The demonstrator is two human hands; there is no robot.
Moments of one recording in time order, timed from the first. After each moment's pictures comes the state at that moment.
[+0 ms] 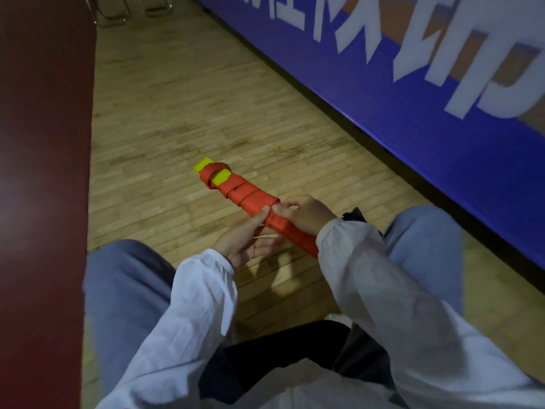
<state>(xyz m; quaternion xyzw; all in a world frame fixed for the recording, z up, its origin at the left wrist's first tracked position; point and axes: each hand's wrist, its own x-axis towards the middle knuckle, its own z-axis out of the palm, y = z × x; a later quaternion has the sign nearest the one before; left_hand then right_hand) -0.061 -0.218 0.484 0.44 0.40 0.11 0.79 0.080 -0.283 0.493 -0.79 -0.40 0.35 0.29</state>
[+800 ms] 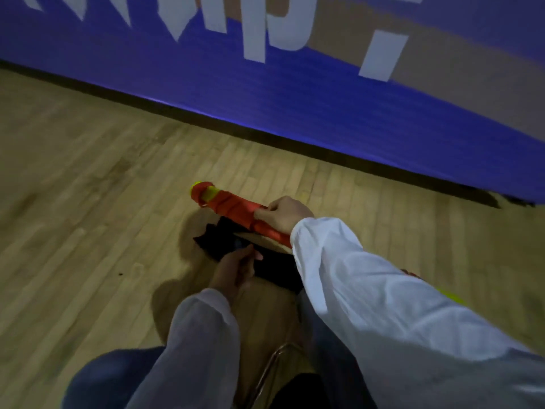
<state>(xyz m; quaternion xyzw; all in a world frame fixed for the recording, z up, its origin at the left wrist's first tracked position) 0.179 -0.245 0.323 0.51 0.32 -0.19 0.78 0.282 -0.367 0.391 -0.91 -0.04 0.29 0.30</state>
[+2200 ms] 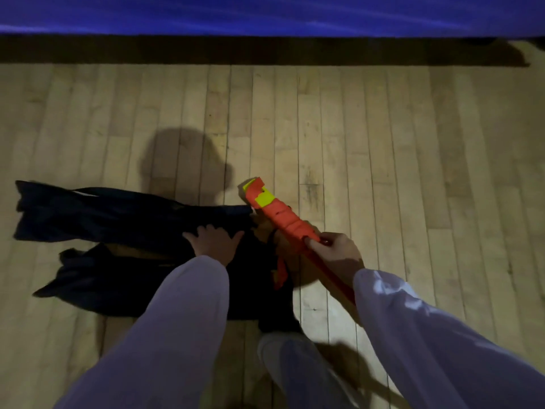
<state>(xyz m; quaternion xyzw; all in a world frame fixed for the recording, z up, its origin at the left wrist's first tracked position) 0.405 -0.401 -0.042 0.92 0.02 -0.37 -0.12 0.331 -0.641 -0.001 -0.83 0.30 0.28 0.38</state>
